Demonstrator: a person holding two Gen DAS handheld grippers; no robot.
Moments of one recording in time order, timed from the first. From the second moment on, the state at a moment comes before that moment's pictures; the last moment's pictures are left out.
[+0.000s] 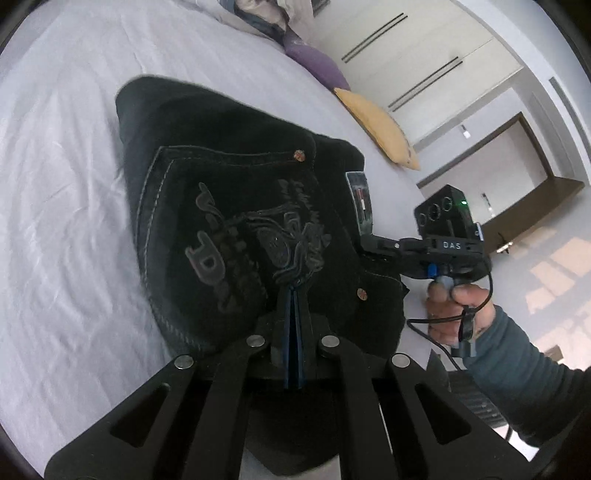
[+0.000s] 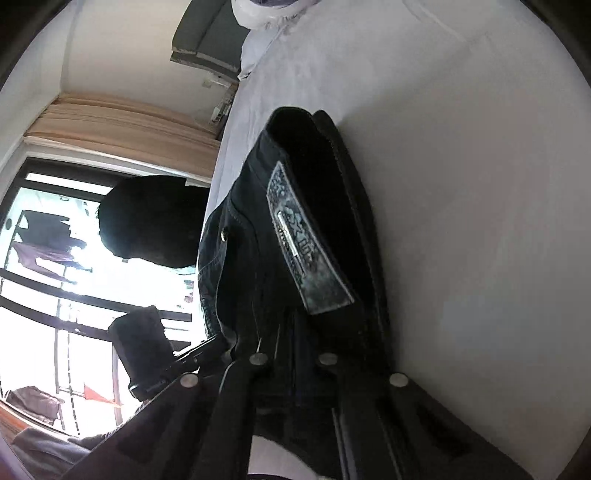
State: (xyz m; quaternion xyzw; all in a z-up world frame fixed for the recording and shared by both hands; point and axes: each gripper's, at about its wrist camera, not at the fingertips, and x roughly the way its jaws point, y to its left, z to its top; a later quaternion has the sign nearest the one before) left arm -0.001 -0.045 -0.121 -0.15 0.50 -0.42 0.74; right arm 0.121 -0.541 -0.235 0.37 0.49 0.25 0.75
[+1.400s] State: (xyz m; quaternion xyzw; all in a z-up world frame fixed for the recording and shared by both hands) left arm 0.053 -0.067 -0.131 -0.14 0.58 -0.28 0.75; right arm 0.165 -0.527 -0.218 0.26 0.56 0.18 0.76
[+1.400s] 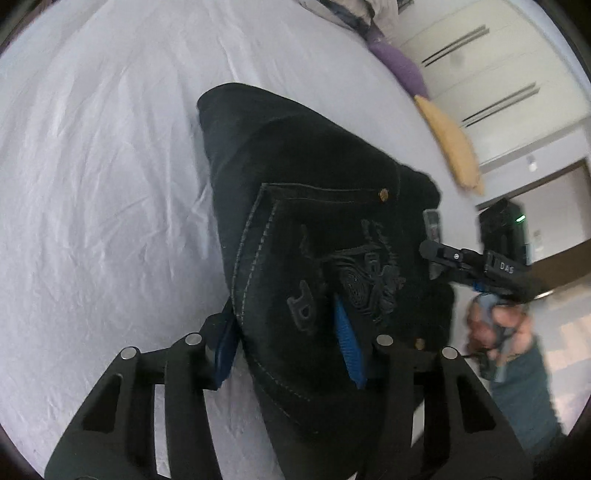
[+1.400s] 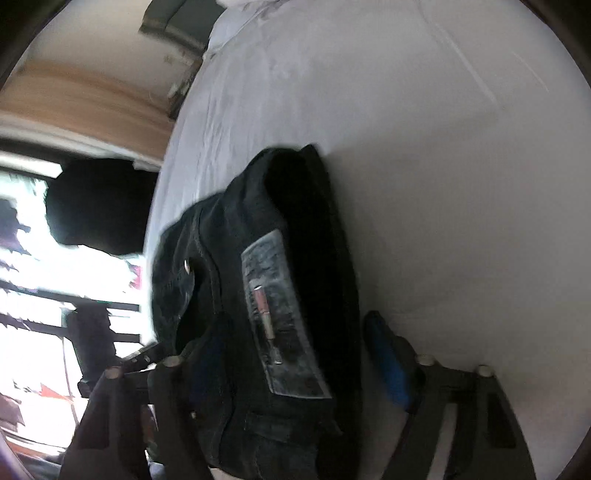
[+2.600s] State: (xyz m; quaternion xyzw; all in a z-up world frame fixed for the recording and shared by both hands) left arm 0.115 0.029 -0.105 -0.06 0.51 -0.19 0.84; right arm 0.268 -0.418 -0.211 0.23 0.50 0.25 0.80
